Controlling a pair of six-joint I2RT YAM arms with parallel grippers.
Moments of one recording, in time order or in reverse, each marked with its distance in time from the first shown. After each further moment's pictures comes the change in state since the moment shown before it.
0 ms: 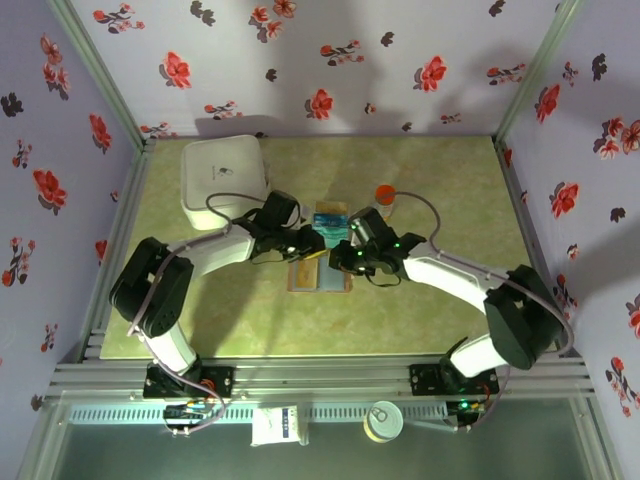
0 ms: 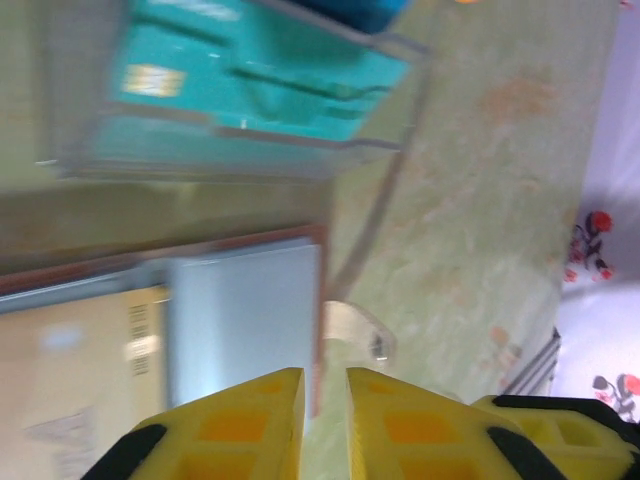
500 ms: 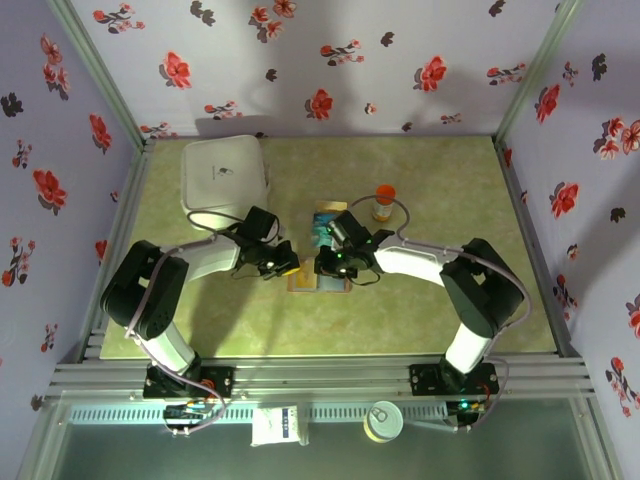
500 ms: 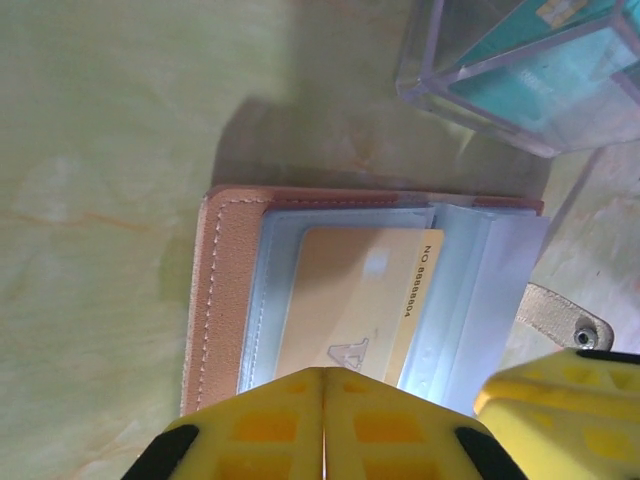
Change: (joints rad) left arm 0.087 -0.030 -0.163 -0.029 -0.013 0.040; right arm 0.044 0.232 0.099 0.039 -0.021 -0.001
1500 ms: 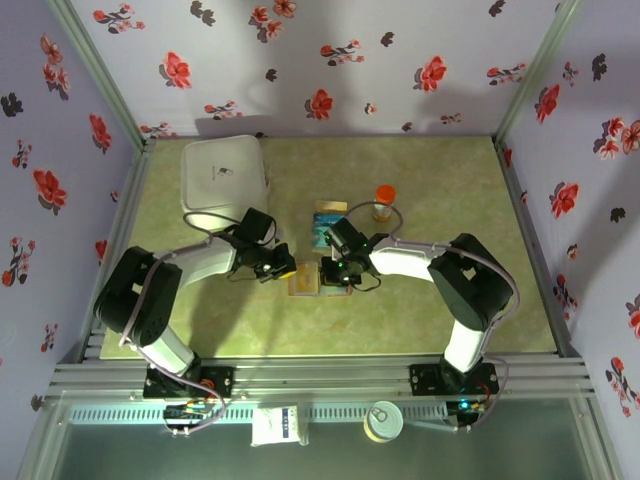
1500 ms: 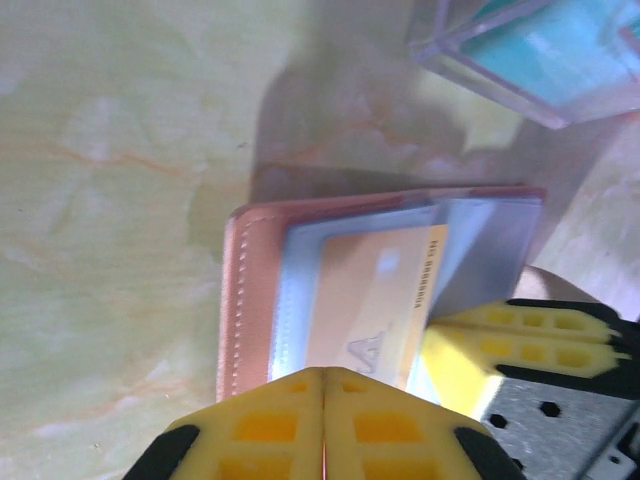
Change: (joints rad) left arm 0.004 -0.058 -0.021 -0.050 -0.005 0.021; right arm 0.007 0.051 -0.026 -0.043 0.002 -0.134
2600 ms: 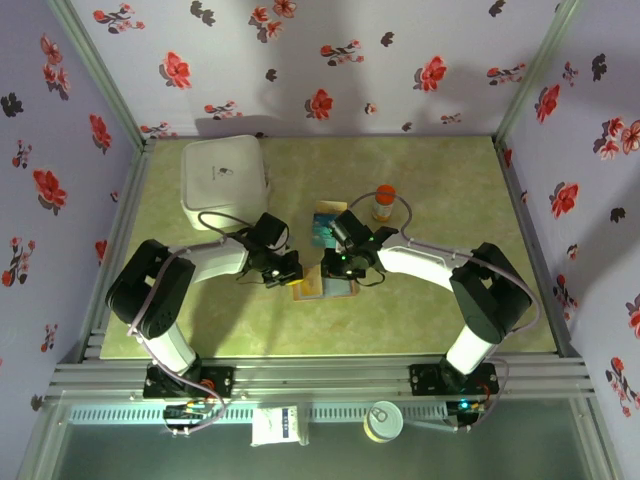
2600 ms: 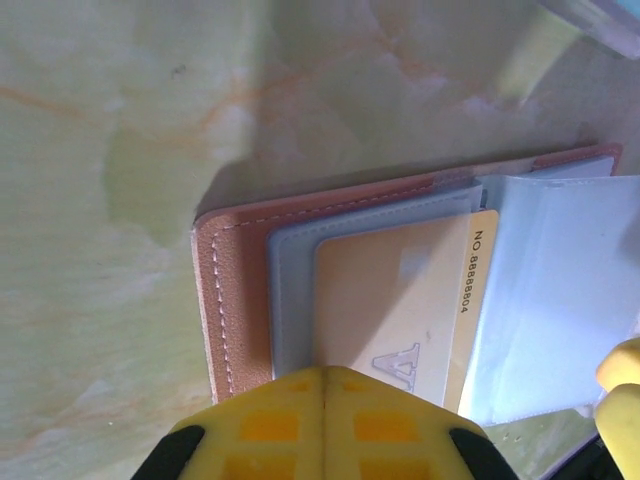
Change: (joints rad) left arm -0.072 0.082 0.033 -0.022 -0.036 0.026; right arm 0.002 -0.111 0.047 -0.121 0.070 0.049
